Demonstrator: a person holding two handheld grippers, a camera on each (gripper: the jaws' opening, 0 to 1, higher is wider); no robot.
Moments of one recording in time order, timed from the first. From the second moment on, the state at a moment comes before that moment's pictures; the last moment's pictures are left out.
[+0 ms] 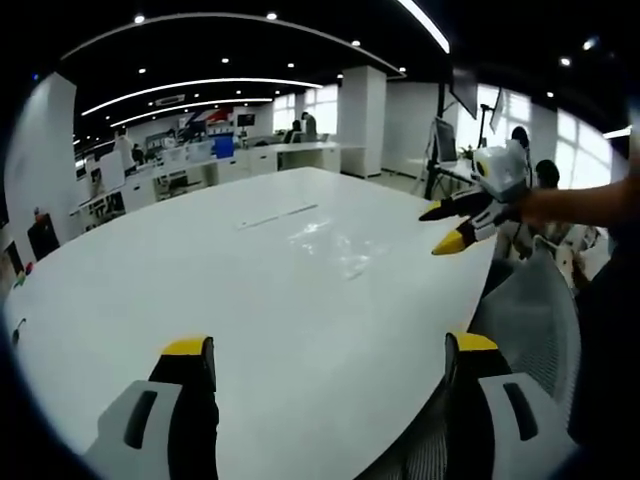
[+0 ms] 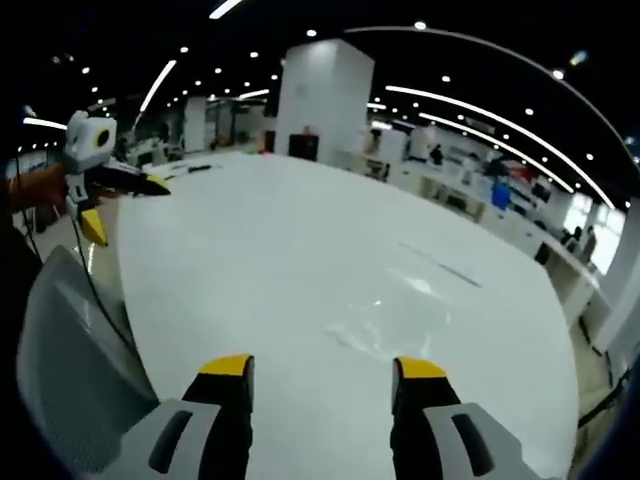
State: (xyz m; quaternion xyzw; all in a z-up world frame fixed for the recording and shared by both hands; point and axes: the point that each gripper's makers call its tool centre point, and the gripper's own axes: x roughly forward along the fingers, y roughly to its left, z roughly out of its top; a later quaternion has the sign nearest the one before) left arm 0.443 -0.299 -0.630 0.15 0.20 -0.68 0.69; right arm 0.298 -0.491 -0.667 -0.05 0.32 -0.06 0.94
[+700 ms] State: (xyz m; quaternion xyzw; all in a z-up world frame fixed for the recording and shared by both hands) left arm 0.443 -0.293 -0.634 0.16 0.21 -0.68 0.69; right arm 0.325 -0.524 -0.705 -0.09 0.37 -0.02 0.92
